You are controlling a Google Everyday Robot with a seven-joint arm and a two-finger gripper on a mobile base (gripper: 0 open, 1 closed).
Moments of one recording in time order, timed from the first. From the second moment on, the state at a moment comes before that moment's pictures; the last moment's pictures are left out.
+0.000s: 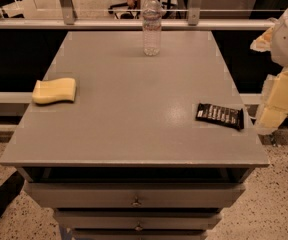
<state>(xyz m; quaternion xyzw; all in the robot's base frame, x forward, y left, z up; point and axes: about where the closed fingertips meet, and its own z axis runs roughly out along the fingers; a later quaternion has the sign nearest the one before) 0.438 -0.217 0.976 -0.60 0.78 -0.03 0.16</state>
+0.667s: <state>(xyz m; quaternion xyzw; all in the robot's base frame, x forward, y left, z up) 0.448 -0.218 0.970 -0.60 0.78 -0.03 0.17</state>
